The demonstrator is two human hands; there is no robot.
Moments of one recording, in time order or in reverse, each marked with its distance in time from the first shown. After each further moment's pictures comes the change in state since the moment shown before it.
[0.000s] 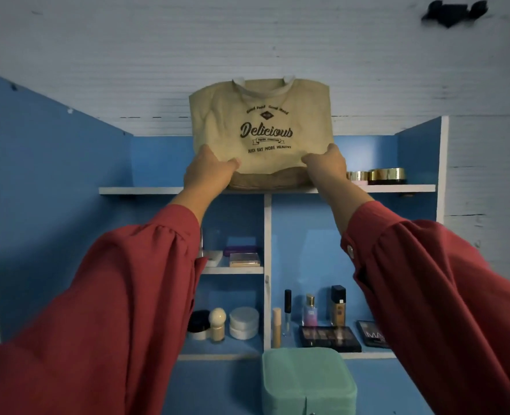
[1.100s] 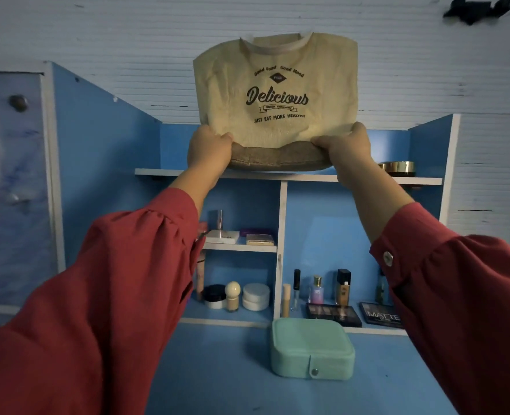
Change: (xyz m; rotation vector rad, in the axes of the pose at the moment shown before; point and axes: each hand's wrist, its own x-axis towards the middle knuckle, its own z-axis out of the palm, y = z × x) left_hand -0.023 0.003 -0.049 -0.273 0.196 -0.029; right_hand -0.056 -0.037 -0.027 0.202 -0.033 -0.019
